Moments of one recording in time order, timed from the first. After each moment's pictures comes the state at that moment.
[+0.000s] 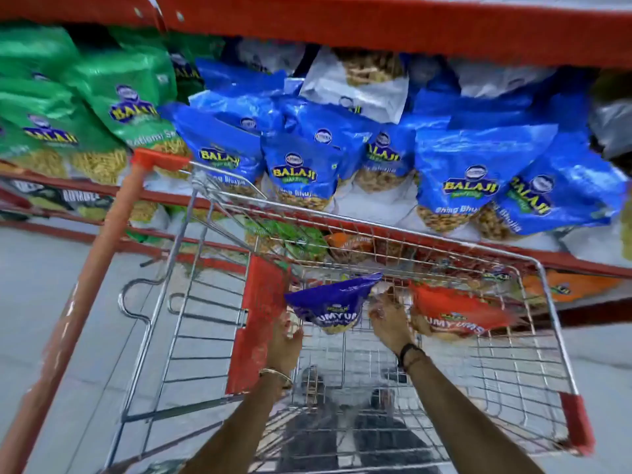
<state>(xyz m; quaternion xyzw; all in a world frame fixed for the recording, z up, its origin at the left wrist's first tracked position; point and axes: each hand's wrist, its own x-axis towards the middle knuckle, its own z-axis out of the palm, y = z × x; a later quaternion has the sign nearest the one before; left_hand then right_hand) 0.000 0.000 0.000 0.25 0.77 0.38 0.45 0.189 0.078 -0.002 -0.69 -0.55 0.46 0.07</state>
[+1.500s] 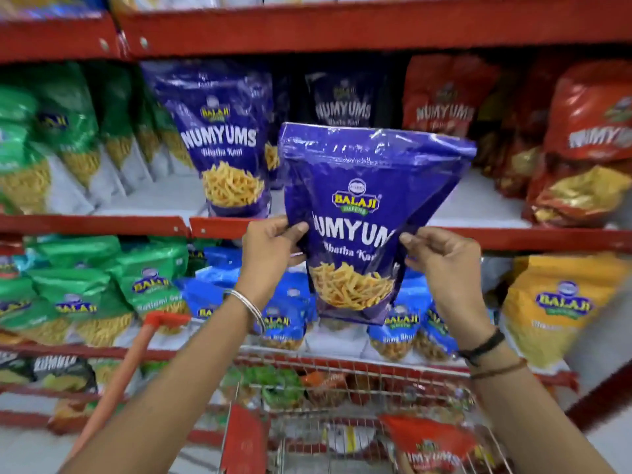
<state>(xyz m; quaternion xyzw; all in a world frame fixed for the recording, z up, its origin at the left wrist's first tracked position) 0.018 0.162 0.408 0.52 0.48 0.58 0.39 0.228 0.149 0.394 -0.42 -0.50 0.36 0.67</state>
